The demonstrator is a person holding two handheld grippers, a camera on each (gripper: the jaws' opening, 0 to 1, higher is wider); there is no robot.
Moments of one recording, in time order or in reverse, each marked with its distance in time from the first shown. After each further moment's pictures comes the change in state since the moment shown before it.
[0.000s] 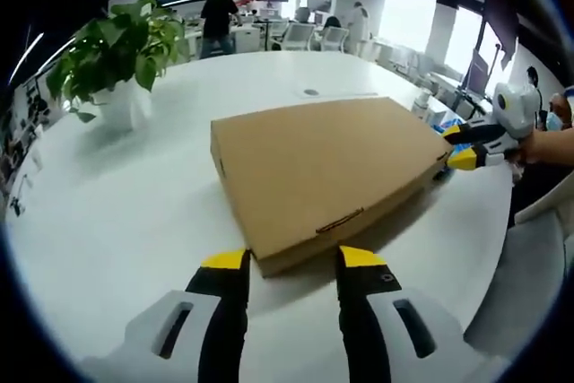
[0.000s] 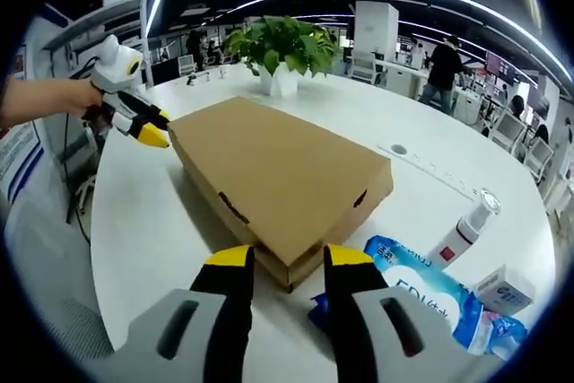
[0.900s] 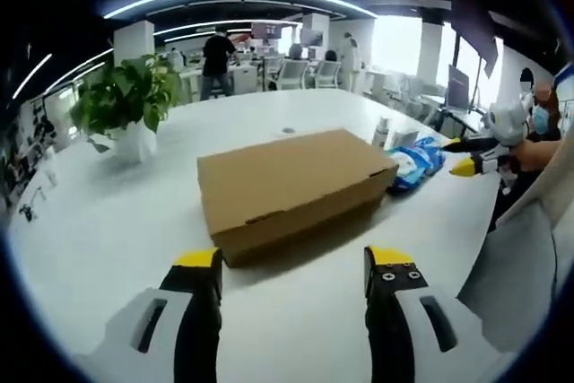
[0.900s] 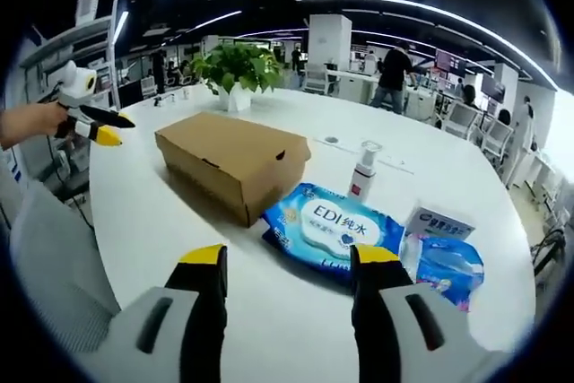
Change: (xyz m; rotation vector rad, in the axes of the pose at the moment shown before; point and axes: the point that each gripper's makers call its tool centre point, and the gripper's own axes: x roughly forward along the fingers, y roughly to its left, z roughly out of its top) left arm -0.072 -0.072 0.003 0.044 -0.206 0.029; right arm -0.134 -0.032 -0.054 0.089 -0.081 -0.206
